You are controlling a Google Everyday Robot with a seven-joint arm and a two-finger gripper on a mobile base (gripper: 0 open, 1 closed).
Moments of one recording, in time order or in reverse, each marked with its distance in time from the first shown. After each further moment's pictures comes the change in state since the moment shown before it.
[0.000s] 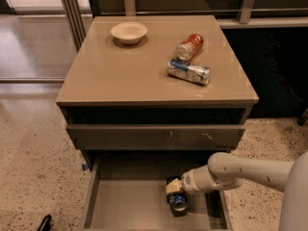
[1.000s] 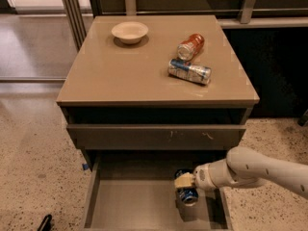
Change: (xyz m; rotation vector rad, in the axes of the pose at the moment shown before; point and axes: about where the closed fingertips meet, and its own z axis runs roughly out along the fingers) arm 0.000 0.031 -0.086 -0.023 -0.081 -0.056
